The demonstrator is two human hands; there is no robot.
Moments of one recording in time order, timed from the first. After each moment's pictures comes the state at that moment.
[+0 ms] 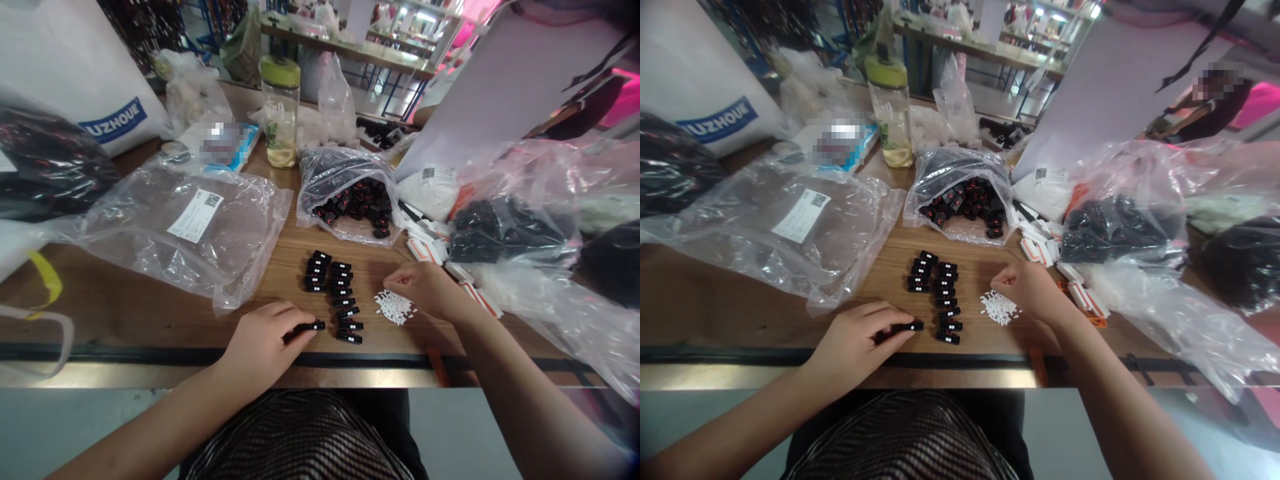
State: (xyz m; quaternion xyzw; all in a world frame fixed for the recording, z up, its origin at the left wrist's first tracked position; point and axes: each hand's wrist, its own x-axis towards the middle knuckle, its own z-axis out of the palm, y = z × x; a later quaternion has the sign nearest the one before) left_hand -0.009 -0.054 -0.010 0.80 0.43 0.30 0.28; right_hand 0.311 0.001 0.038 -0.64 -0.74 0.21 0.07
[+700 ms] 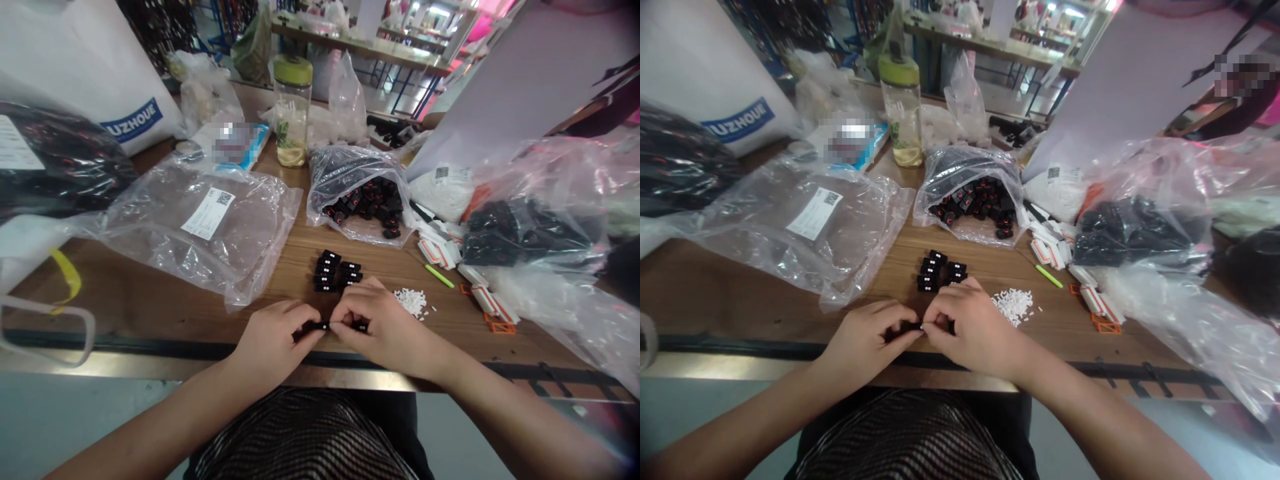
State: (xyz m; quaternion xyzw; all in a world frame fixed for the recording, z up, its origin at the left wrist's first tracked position) left_hand -0.007 -0.054 -0.006 0.80 0.46 0.27 0.28; right_hand 0.203 -0.036 0.057 -0.41 -0.85 0.28 0.17
